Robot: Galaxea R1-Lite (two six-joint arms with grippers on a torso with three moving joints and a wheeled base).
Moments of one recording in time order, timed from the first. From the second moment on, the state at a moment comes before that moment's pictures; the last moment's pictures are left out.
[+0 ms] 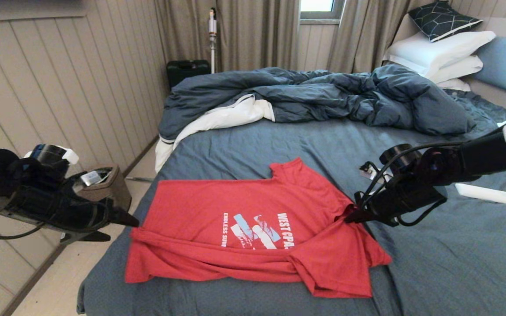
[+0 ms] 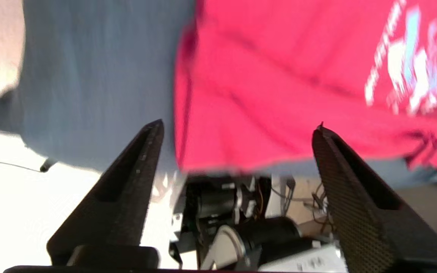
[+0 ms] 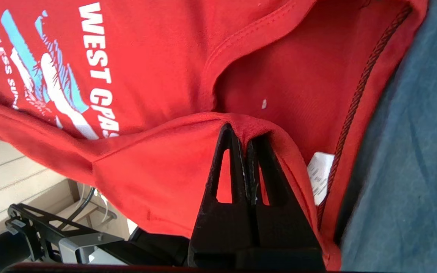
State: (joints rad) left arm 0.05 1.82 -1.07 0.41 -0.43 -0.21; right arm 0.02 2.09 -1.38 0.42 0.47 0.18
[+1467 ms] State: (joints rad) left arm 0.15 1.36 -0.58 0.31 -0.46 -0.21; right arm 0.03 1.80 -1.03 0.41 0.43 0.13
